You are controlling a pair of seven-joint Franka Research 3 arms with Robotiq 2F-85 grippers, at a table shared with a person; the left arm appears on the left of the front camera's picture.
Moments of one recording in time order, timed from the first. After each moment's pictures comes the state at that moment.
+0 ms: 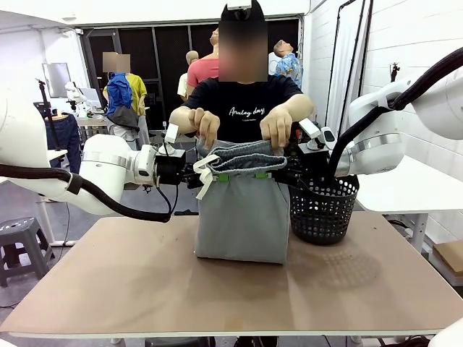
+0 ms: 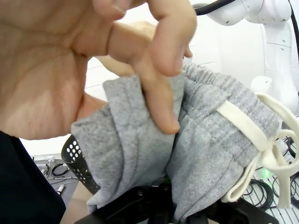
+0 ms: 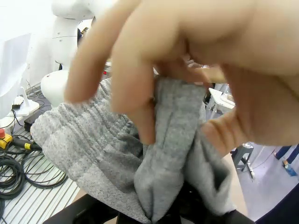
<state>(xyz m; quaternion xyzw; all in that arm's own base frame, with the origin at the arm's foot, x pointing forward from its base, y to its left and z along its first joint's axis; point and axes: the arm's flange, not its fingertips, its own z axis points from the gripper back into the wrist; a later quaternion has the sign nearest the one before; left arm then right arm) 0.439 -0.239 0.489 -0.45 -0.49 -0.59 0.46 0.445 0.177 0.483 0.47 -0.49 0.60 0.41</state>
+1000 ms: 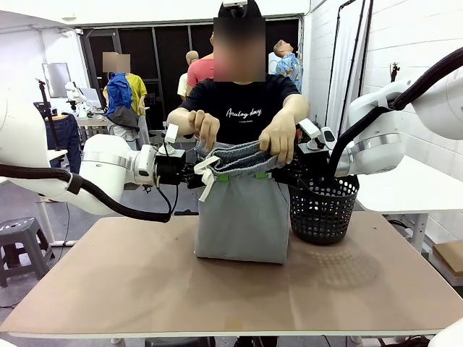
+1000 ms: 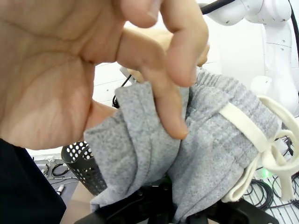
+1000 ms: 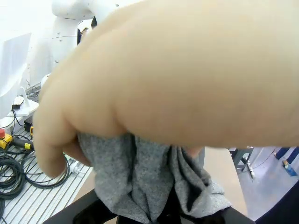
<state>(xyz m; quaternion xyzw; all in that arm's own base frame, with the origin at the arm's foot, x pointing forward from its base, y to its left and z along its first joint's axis) 0.439 -0.239 0.489 -0.45 -0.49 -0.59 0.46 0.445 0.177 0.483 0.47 -0.49 0.60 0.41</state>
